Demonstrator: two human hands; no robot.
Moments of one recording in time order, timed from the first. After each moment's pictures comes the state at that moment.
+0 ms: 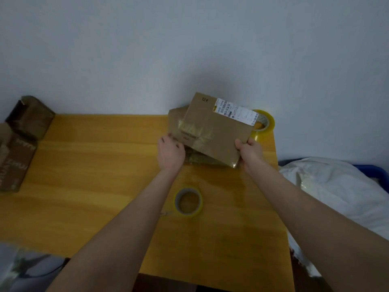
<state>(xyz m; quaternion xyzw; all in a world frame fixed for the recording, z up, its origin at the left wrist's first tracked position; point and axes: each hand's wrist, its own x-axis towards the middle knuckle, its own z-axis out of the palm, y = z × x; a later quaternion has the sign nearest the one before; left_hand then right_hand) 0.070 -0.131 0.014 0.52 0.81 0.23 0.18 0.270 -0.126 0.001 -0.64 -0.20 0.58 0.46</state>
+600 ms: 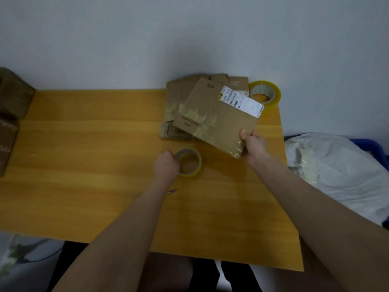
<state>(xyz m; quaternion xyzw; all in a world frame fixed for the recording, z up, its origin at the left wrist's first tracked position) 0.020 -0.192 -0.068 0.56 0.80 0.00 0.21 0.252 -0.167 -0.032 -0.64 -0.12 0.61 0.46</state>
